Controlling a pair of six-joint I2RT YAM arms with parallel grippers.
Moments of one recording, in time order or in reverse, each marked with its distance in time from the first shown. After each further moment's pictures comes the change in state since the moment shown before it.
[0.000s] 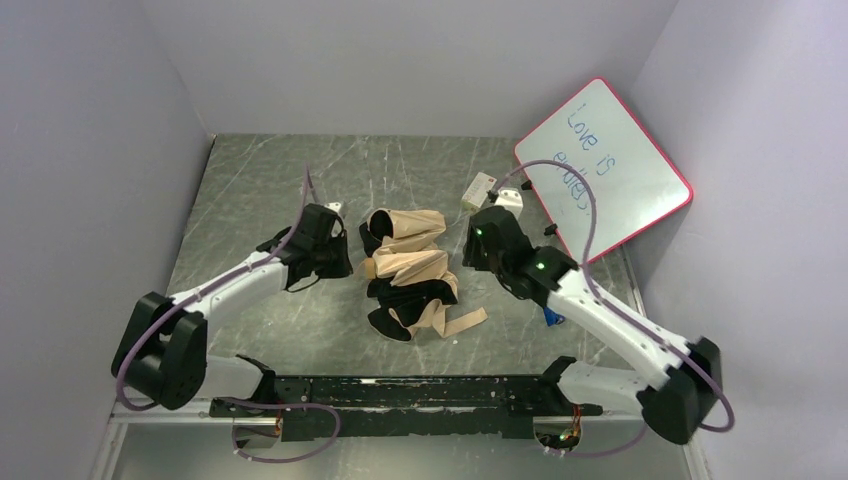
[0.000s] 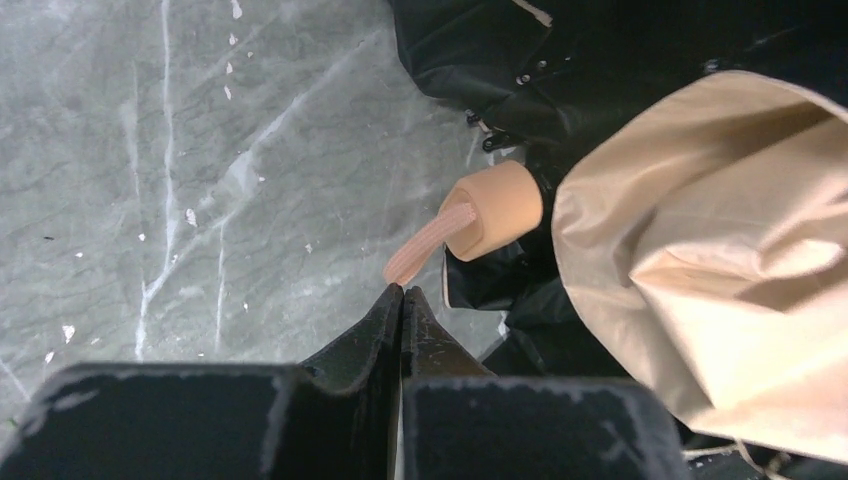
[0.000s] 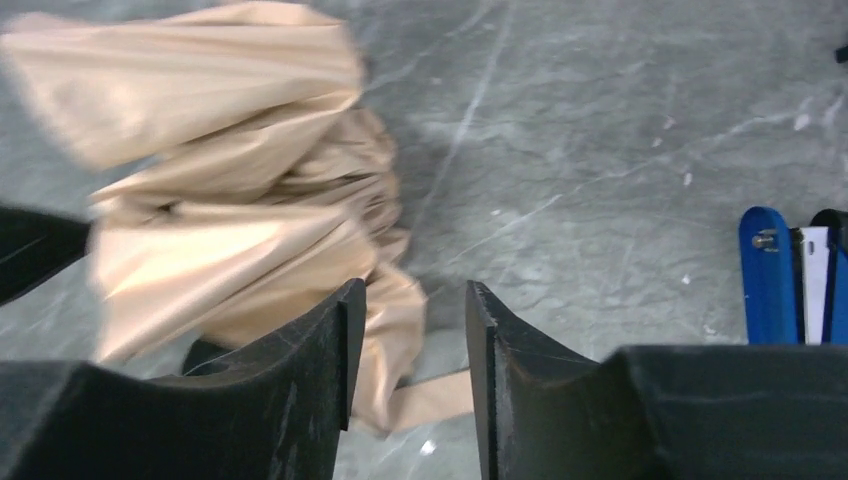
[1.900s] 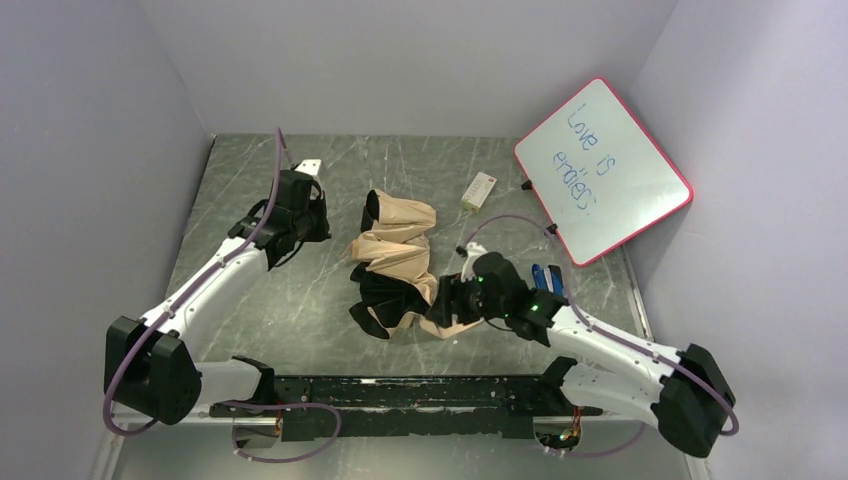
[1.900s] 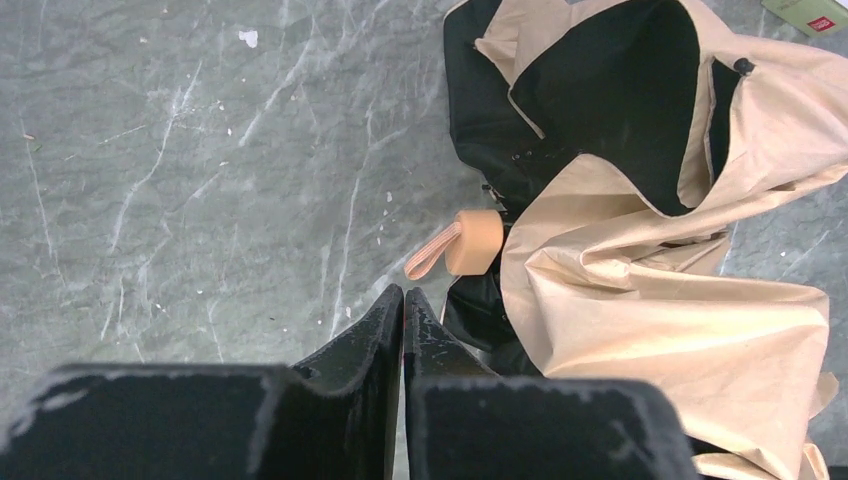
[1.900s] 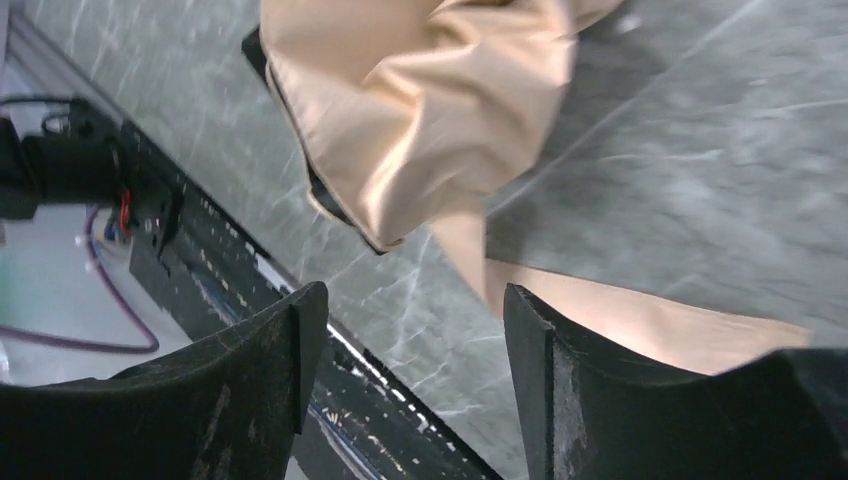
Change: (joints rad) left arm 0.097 -0.052 0.216 -0.090 -0.158 0.157; right arm 0.003 -0.085 -0.409 0.327 -0.555 -0.032
